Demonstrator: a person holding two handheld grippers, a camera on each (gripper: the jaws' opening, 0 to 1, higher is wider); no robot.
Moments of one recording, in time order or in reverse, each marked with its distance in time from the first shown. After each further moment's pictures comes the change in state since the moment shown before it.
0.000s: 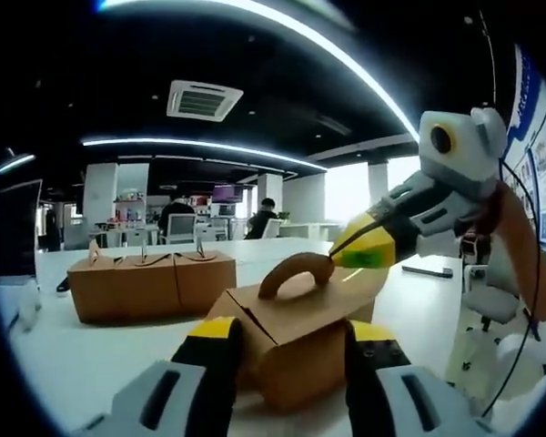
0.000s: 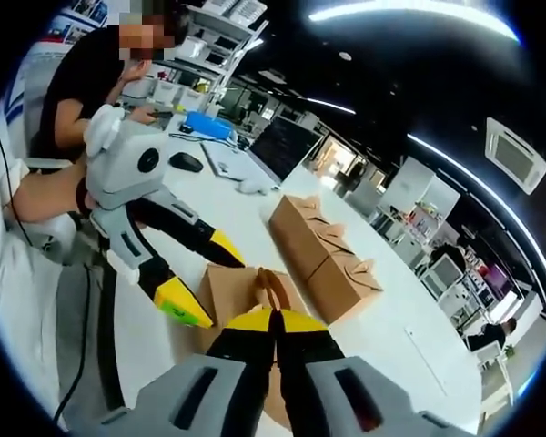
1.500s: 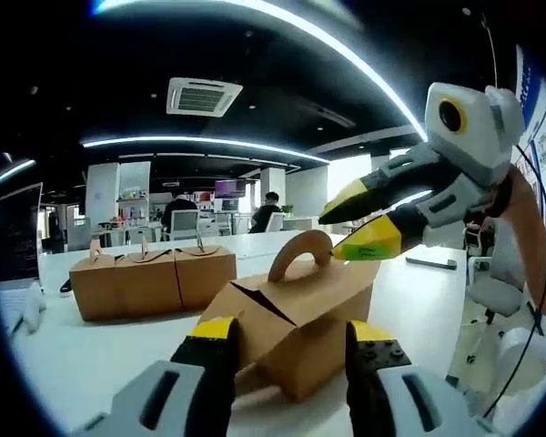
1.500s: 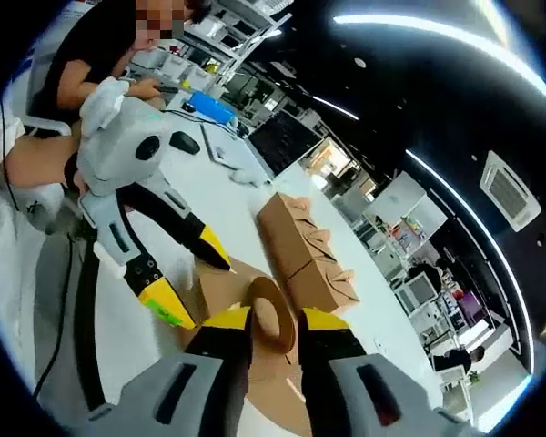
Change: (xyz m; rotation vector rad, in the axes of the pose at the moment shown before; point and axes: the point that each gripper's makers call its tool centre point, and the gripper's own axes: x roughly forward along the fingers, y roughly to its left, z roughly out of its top) left arm 0.001 -0.003 -0.006 0.022 0.034 0.018; right arm 0.002 -0.008 0.007 -0.158 0.049 -0.081
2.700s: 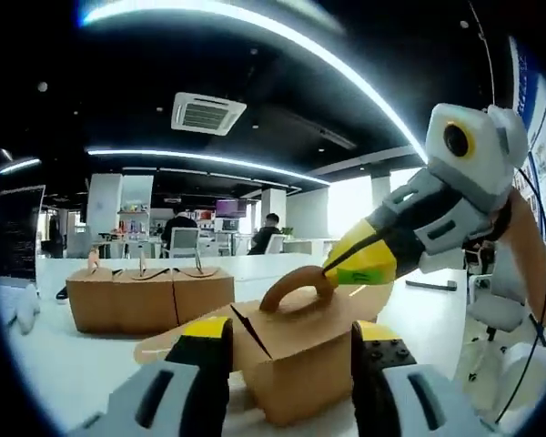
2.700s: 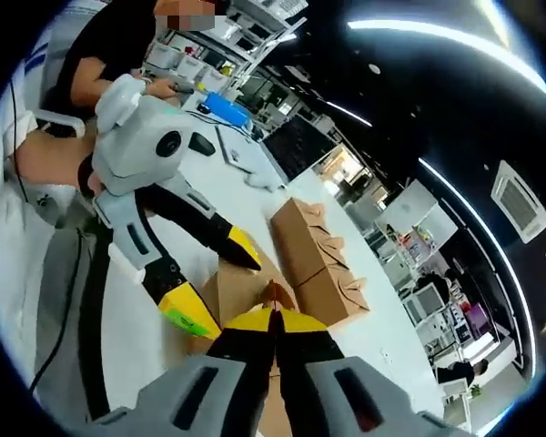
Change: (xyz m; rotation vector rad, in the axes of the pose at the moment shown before) left arm 0.006 -0.004 0.023 -0.013 -0.139 -0.010; right arm -0.002 0.010 0.006 -0.041 -0.035 0.057
